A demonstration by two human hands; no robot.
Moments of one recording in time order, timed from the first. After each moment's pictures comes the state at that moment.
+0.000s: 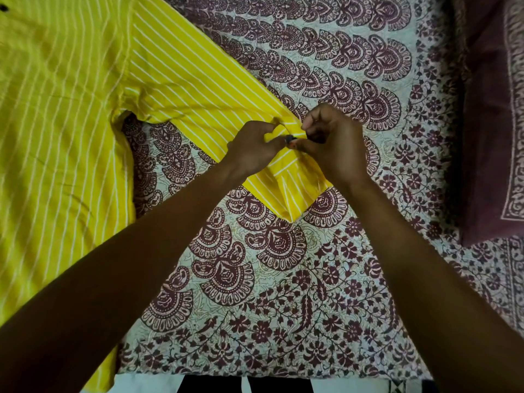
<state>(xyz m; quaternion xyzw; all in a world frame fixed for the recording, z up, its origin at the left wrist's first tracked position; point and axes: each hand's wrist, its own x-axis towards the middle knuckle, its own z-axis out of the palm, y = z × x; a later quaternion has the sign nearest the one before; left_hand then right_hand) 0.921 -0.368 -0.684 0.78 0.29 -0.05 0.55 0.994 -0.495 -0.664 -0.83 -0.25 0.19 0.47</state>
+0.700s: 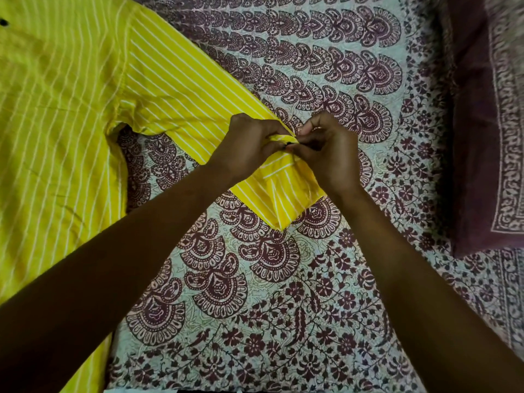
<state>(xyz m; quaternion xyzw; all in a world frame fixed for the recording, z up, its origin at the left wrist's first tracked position) 0.929 -0.351 -0.679 0.92 0.07 0.06 0.39 1.001 -0.492 -0.667 -0.83 -0.22 0.17 0.49</state>
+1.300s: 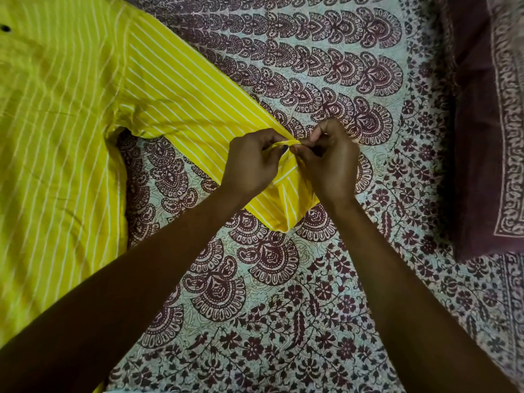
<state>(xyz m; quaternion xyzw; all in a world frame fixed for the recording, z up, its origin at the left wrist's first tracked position) 0.922 -0.380 -0.685 0.84 0.22 0.14 0.48 0.994 -0.495 -0.672 -0.84 -0.17 0.09 0.51</state>
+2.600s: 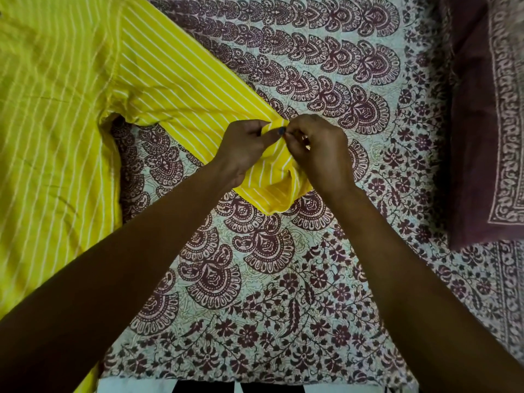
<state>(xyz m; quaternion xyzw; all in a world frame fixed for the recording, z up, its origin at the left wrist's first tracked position) 0.927 -0.381 -0.676 0.60 0.34 0.02 0.73 0.995 -0.502 -0.674 -0.86 -0.37 0.07 0.35</state>
